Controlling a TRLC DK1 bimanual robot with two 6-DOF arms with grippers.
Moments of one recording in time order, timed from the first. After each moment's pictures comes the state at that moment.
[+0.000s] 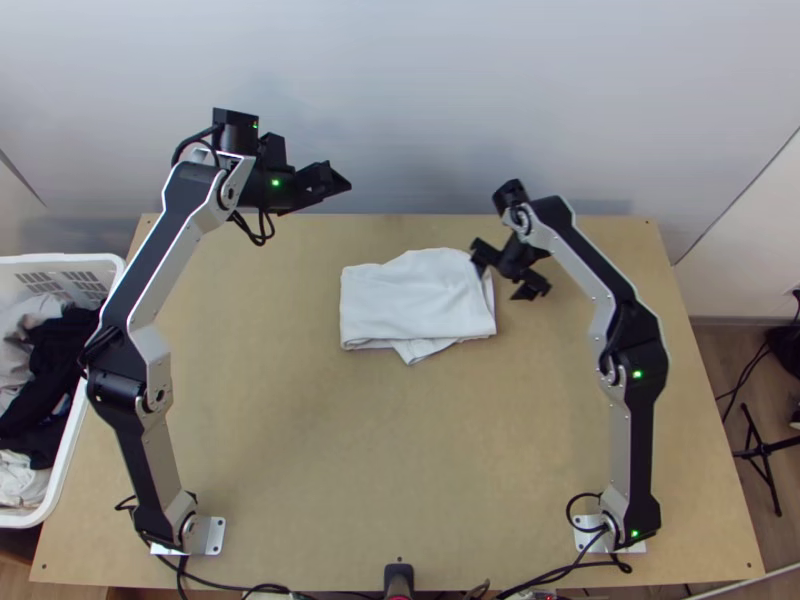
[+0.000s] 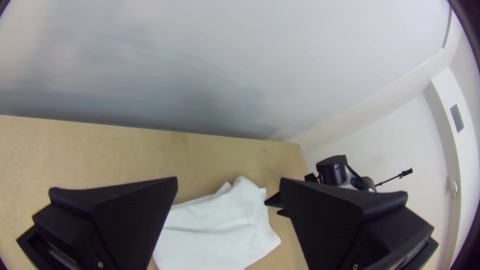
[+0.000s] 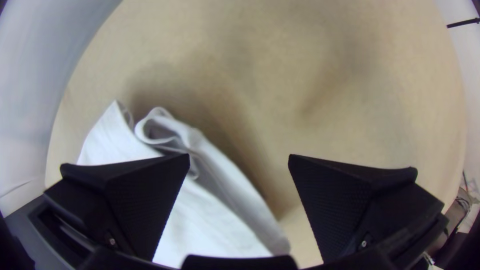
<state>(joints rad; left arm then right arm) -0.23 2.03 2.17 -0.76 0.49 -0.46 0.32 2.26 2.04 -1.17 -0.03 0.92</state>
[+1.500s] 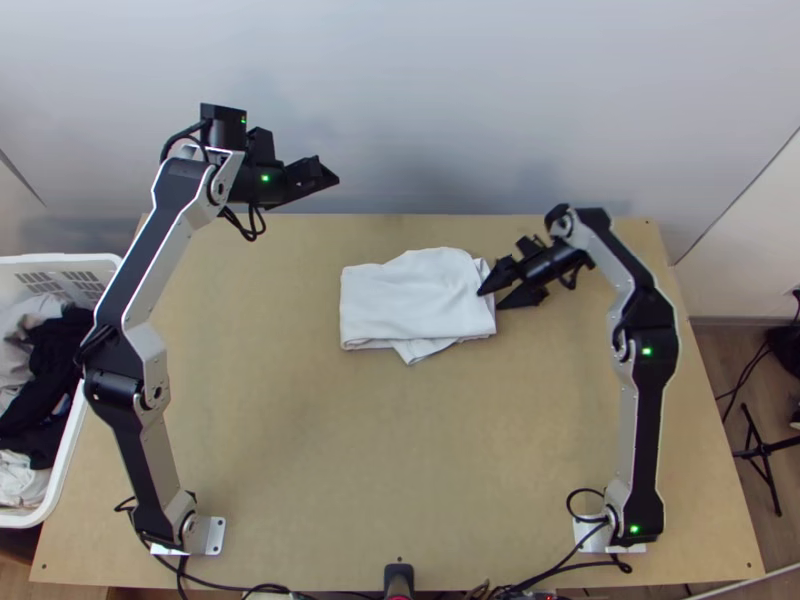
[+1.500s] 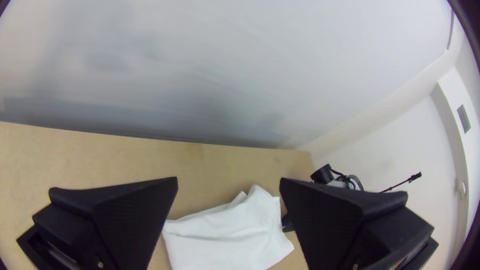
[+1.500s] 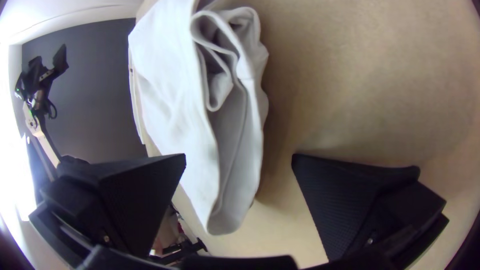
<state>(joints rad) -0.20 2.04 2.19 -0.77 0.45 -0.43 0.09 2.42 2.06 -1.33 -0.84 -0.15</state>
